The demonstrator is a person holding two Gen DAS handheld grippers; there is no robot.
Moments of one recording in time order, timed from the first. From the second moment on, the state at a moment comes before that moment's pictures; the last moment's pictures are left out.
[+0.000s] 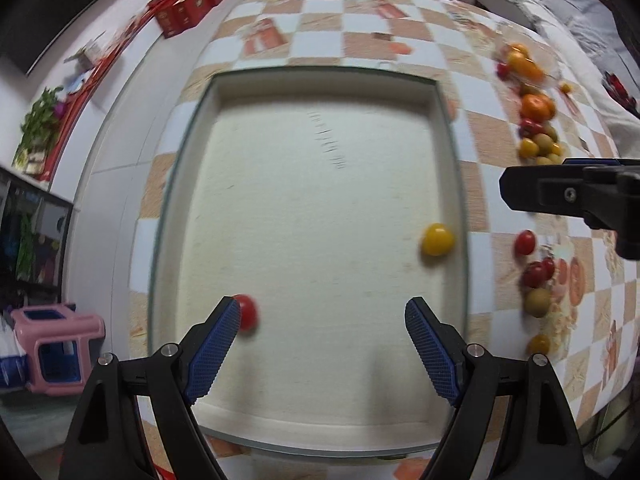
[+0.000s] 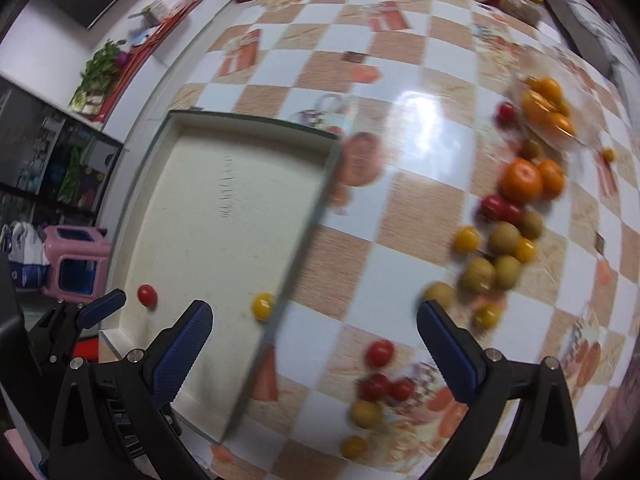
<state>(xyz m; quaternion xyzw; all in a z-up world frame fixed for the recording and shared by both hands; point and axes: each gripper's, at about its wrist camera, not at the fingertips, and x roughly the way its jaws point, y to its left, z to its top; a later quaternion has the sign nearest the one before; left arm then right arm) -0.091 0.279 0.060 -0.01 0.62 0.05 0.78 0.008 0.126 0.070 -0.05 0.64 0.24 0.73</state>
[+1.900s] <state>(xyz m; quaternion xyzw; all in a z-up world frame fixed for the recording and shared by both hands) -0.014 0.113 0.009 -0.01 0.66 -0.04 0.75 0.047 0.014 0.015 -0.01 0.66 0.21 0.72</state>
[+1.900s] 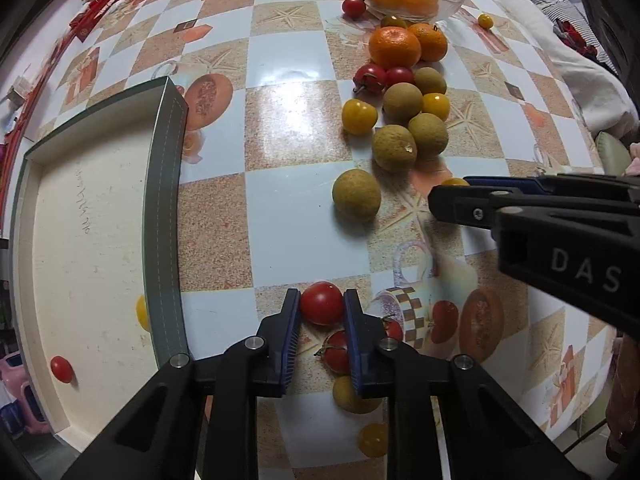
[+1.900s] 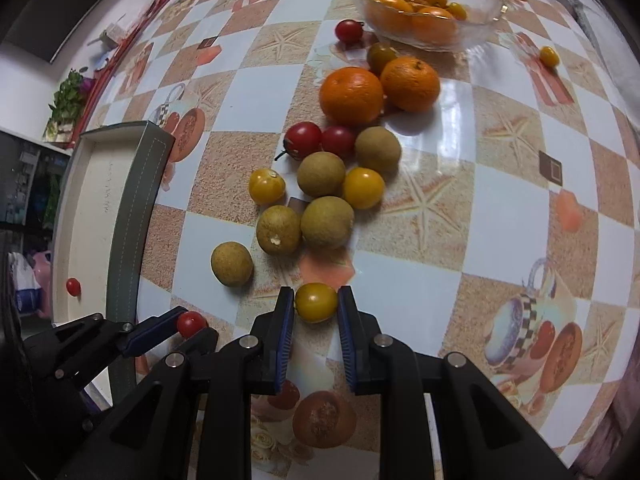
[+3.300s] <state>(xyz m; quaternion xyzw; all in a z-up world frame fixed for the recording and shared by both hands) -0.057 0.260 0.092 -0.08 0.59 0.02 0.80 0.016 0.080 0.089 -0.02 0.65 0.25 0.72</state>
